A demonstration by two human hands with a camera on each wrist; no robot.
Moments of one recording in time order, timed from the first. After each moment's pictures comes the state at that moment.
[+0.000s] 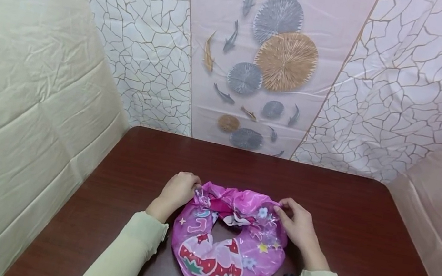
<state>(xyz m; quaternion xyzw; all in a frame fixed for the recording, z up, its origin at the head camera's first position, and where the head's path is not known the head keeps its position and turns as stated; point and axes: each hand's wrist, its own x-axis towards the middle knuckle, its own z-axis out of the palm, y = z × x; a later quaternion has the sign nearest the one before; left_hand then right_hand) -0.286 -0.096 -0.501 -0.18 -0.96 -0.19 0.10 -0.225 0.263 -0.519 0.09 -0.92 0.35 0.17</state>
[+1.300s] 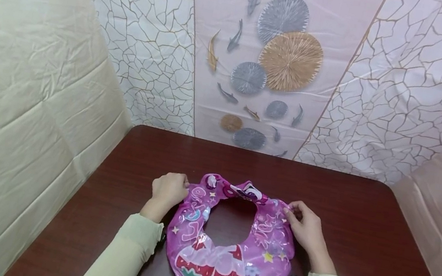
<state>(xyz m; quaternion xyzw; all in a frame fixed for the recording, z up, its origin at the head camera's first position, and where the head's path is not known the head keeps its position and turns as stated) -0.279 -0.120 -0.500 -0.01 -0.99 -0.15 0.04 -0.225 0.275 -0.524 0.04 -0.92 0.35 0.17</state>
